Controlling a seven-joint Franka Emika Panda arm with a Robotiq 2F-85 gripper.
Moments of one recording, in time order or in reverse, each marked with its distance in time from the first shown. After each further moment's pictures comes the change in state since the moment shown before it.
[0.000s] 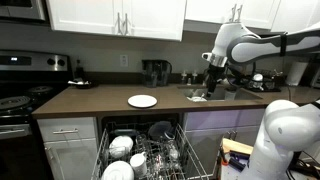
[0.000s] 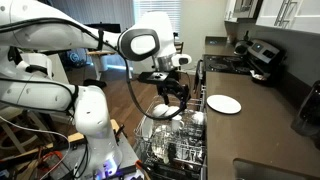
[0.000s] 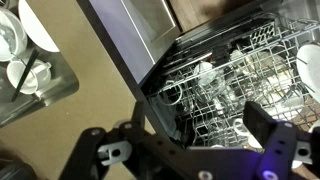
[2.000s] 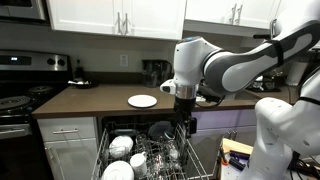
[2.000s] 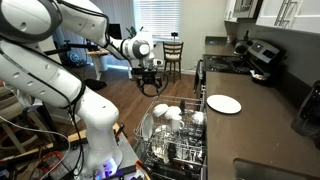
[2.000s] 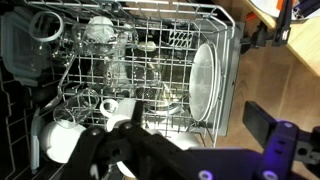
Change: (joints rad) arm 0.482 0.409 0.331 0.070 0.283 0.065 0.088
